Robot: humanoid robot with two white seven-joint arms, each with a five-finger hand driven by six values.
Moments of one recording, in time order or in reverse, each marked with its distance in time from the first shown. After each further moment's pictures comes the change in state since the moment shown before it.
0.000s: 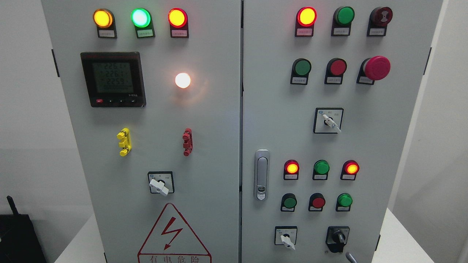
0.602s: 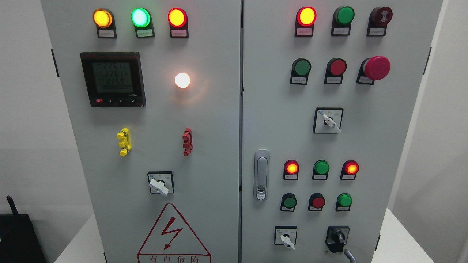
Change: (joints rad) left arm 0.000 0.000 0.000 0.000 0.000 0.000 0.000; right arm -0.021 0.000 0.006 0.017 -0.024 0.020 0.000
